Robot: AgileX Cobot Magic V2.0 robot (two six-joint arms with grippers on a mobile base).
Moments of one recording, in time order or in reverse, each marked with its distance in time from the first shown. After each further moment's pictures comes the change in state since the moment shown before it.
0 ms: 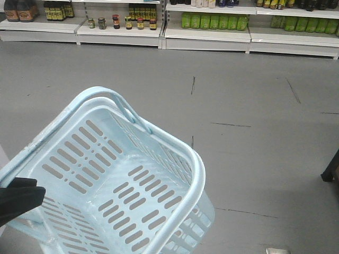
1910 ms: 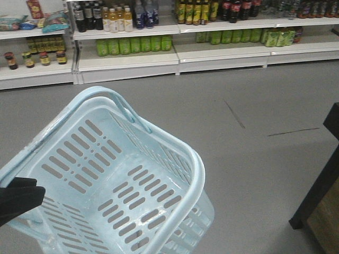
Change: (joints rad) left arm 0.000 0.000 0.000 0.000 0.000 0.000; right arm 0.000 0.000 0.000 0.000 0.000 0.000
